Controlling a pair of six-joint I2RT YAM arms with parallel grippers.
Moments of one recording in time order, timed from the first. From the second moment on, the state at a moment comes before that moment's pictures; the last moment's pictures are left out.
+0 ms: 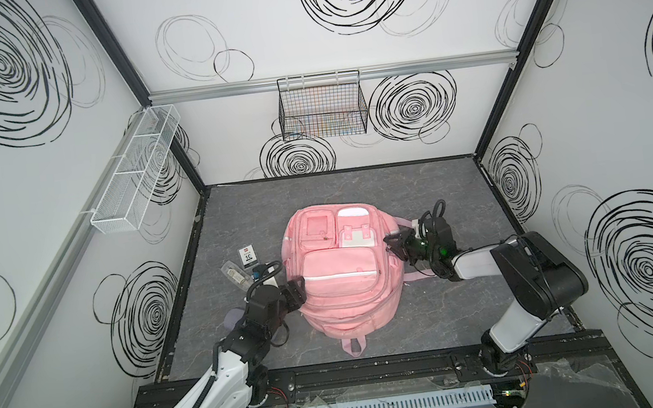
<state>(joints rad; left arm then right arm) -0.44 0.69 0.17 -0.01 -0.10 -0.77 0.31 1.64 0.53 0.62 -0.50 1.35</state>
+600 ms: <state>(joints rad) -0.44 0.70 0.17 -0.01 -0.10 -0.77 0.29 1.60 0.59 0.48 -0.55 1.16</state>
